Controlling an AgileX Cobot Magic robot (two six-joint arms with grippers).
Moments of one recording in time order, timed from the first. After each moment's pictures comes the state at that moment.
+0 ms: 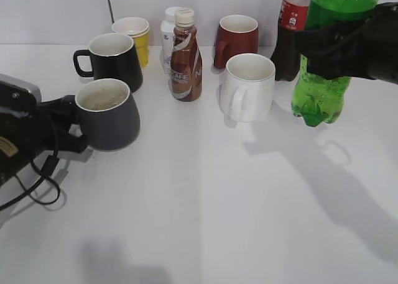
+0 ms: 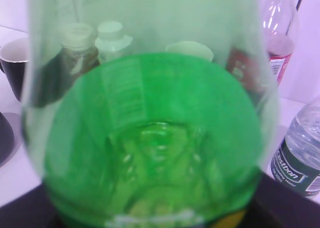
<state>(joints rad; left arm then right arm) -0.26 1.94 -0.45 0.07 -1.22 0.10 0.48 1.24 -0.65 0.27 -0.24 -0.25</state>
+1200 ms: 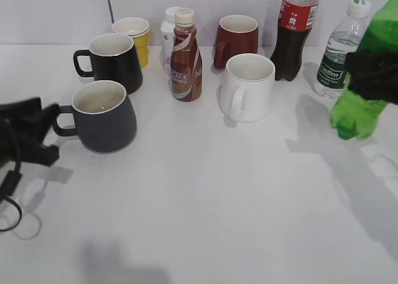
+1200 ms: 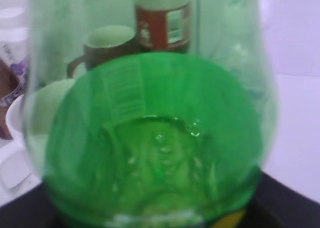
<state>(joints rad) -0.26 1.66 -0.24 0.09 -1.19 0.10 0.28 1.30 -0.46 0.13 -0.54 -0.04</state>
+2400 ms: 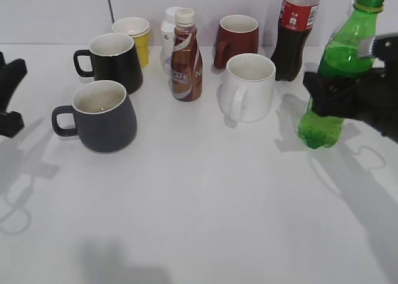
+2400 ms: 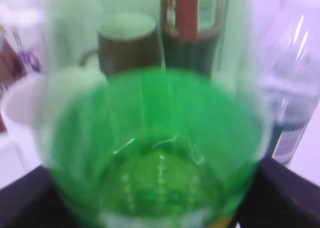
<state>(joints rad) -0.26 1.25 -0.24 0.10 -0.93 0.09 0.27 1.61 -0.45 -0.03 -0.89 0.01</state>
